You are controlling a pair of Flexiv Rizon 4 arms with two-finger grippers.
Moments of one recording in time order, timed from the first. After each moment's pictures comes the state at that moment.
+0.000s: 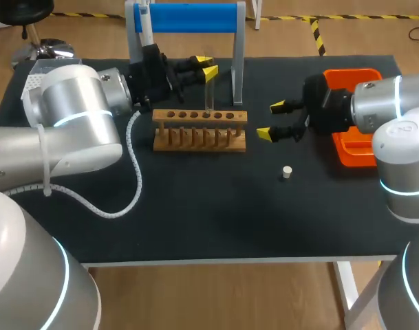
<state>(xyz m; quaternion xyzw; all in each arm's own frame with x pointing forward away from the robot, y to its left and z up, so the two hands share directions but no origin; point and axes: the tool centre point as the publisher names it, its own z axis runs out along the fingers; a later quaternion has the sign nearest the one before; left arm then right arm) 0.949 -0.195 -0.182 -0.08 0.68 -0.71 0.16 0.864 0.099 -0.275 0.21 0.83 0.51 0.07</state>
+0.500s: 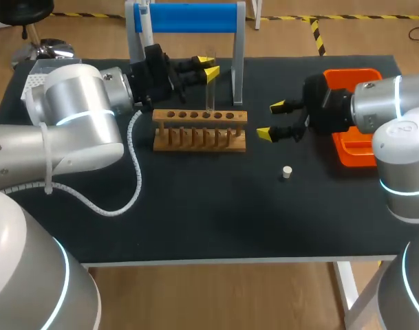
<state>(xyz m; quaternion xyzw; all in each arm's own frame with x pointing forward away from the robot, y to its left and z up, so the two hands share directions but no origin) 0.952 -0.197 -0.185 -0.08 0.68 -0.71 0.16 0.864 0.099 -0.275 0.21 0.83 0.51 0.07</state>
